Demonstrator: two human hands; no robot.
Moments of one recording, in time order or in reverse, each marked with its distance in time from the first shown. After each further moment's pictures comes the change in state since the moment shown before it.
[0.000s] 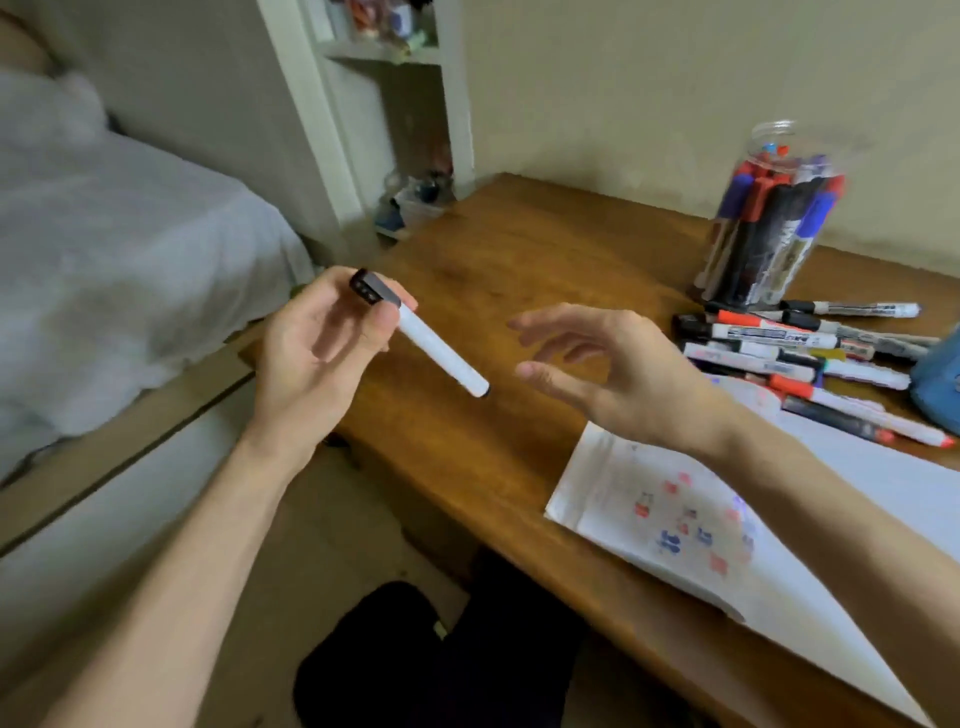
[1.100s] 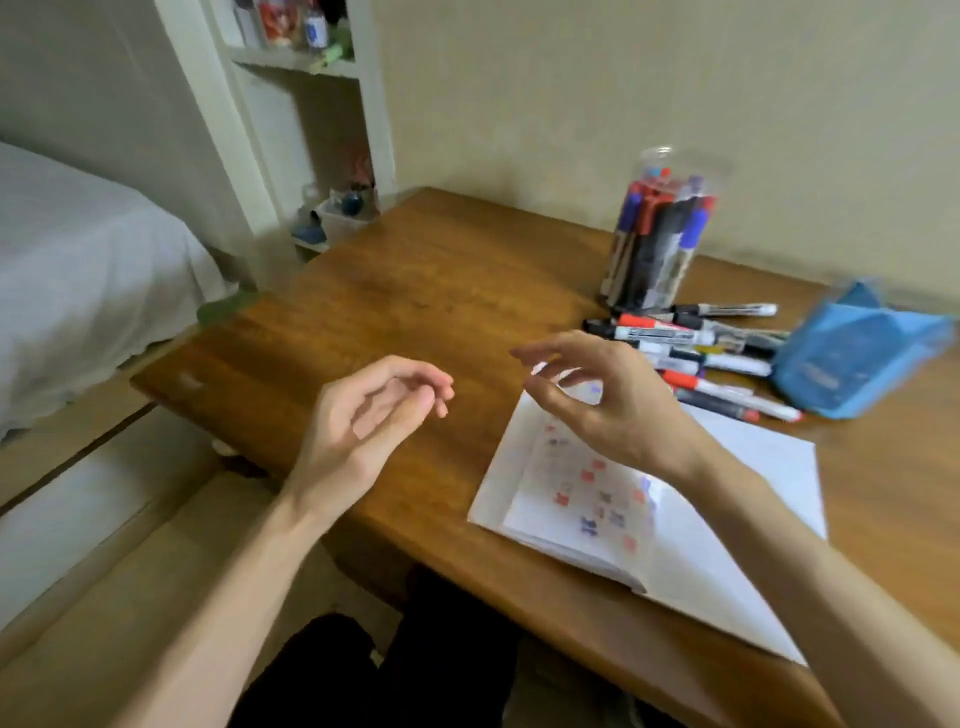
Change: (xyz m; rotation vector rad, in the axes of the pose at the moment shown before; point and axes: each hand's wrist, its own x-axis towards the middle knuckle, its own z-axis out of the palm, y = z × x) left_hand -0.039 -0.010 0.043 -0.064 -0.155 -0.121; right_hand -0.032 0.015 0.005 -0.036 0.149 0.103
